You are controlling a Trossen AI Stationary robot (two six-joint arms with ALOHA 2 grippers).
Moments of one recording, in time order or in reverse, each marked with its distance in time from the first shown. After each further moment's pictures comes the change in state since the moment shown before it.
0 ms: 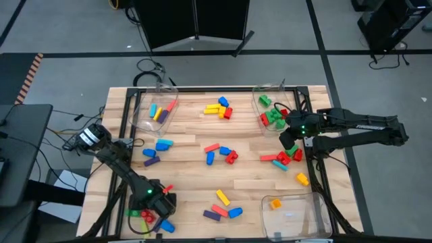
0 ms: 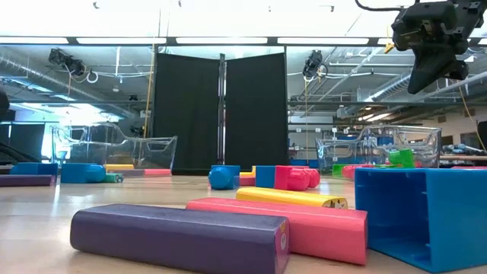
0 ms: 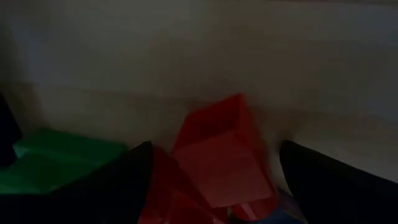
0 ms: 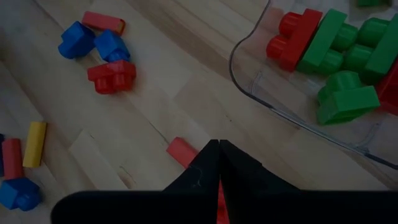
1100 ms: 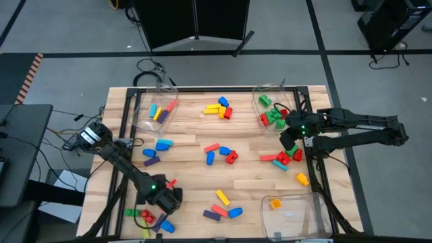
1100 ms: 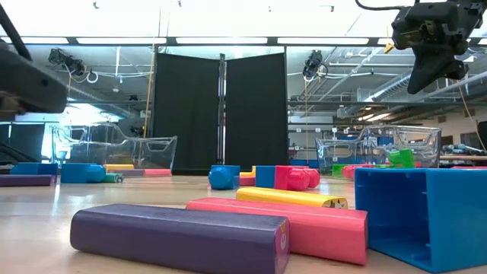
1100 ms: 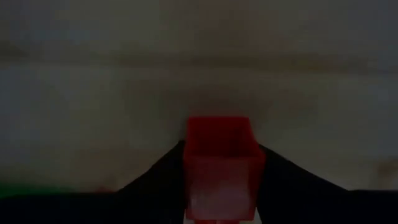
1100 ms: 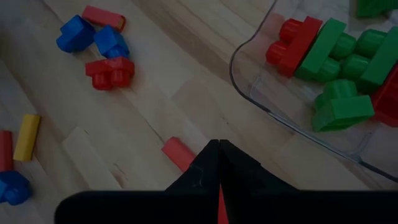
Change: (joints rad) left arm 0.066 -0.001 0.001 0.015 -0.193 0.107; right arm 0.000 0.000 0.000 0.000 0.008 -0.053
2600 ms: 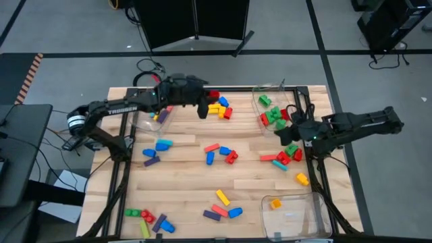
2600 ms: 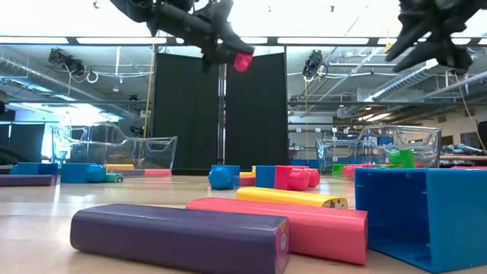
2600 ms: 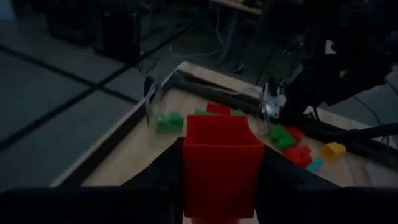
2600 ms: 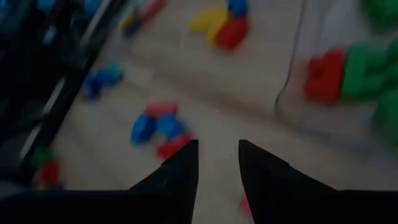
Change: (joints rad) left arm 1.118 -0.261 0.166 0.787 0.078 2.161; right arm 0.281 -0.045 -0.009 0.172 0.343 0.524
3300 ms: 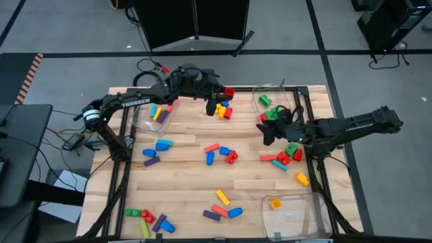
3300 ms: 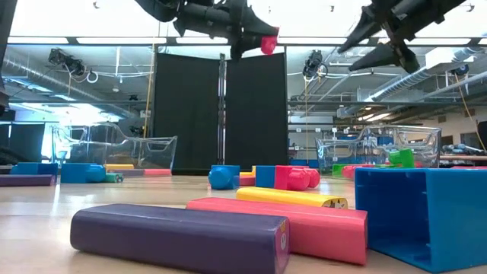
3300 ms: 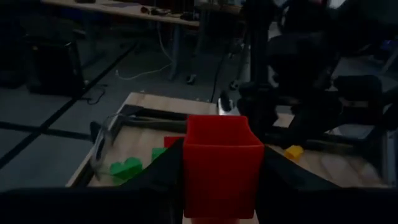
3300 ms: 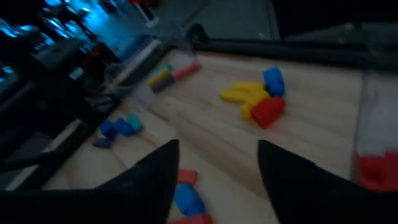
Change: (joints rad) left arm 0.005 0.177 0.238 0.015 0.252 0.110; right arm -0.034 0.162 -0.089 0.507 0.189 -0.321
